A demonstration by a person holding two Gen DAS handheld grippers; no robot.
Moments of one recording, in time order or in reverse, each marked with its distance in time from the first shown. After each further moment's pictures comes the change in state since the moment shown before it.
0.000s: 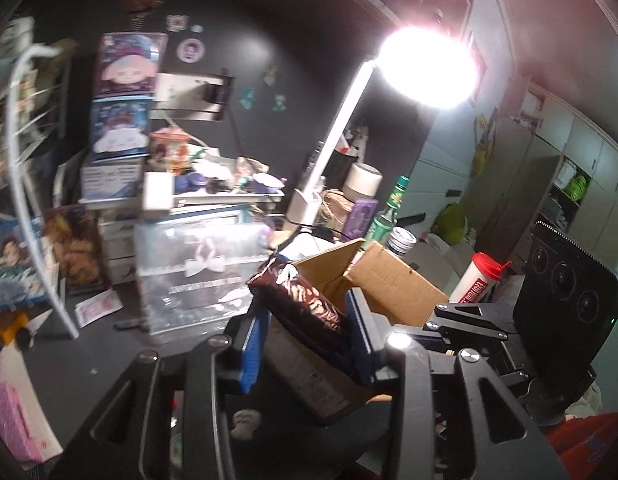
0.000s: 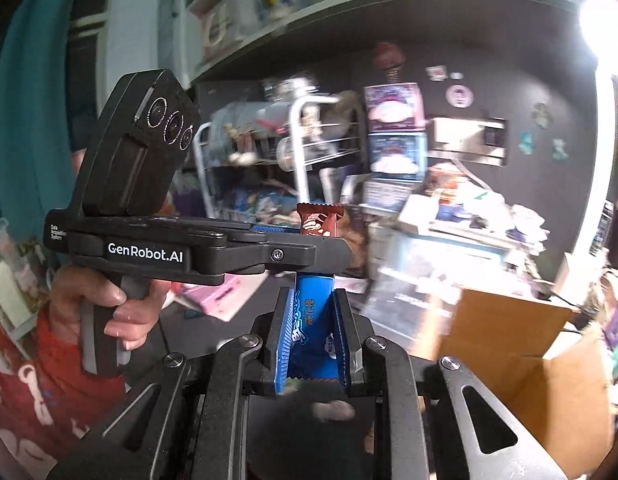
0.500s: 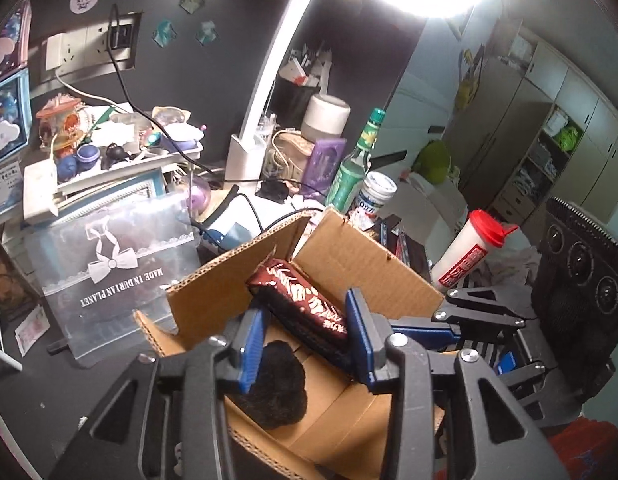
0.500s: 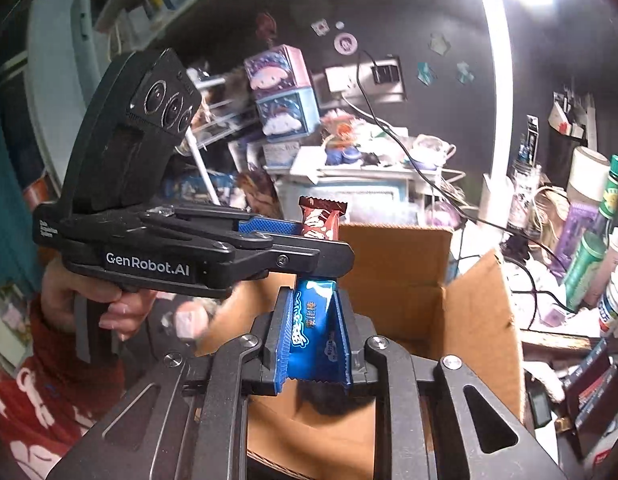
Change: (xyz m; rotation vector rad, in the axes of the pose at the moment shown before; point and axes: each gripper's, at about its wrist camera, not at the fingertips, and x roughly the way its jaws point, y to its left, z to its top) left arm 0.116 -0.057 0.026 0.074 0.249 -0.052; right arm -0.032 -0.092 -0.019 0.180 0.161 -0.122
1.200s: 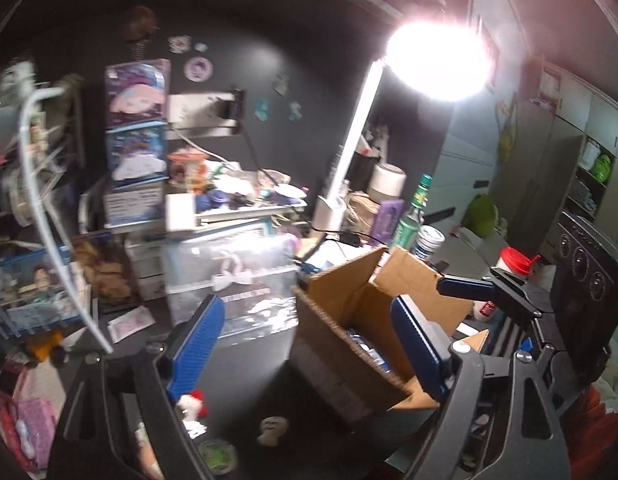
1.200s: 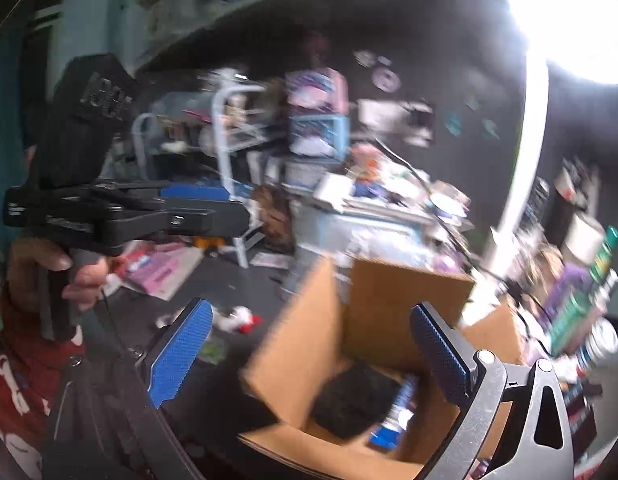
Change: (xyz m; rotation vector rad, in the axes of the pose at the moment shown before) left arm -0.135 0.040 -0.061 -0.045 -0.274 0.232; right arm -0.004 0.082 0.007 -0.208 -0.113 -0.011
